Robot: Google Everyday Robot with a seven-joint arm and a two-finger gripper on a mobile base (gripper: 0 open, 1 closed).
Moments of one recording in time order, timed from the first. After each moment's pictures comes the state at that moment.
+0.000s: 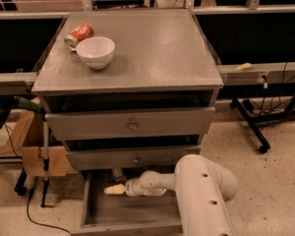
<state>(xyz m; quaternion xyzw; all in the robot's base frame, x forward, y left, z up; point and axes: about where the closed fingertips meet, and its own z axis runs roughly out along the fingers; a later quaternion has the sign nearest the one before) 0.622 0.128 0.152 -0.11 0.92 0.33 0.16</state>
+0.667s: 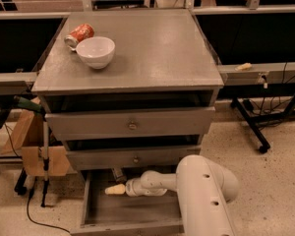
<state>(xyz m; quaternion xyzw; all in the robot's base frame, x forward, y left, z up) 0.622 0.129 0.154 -0.12 0.92 0.34 0.17</state>
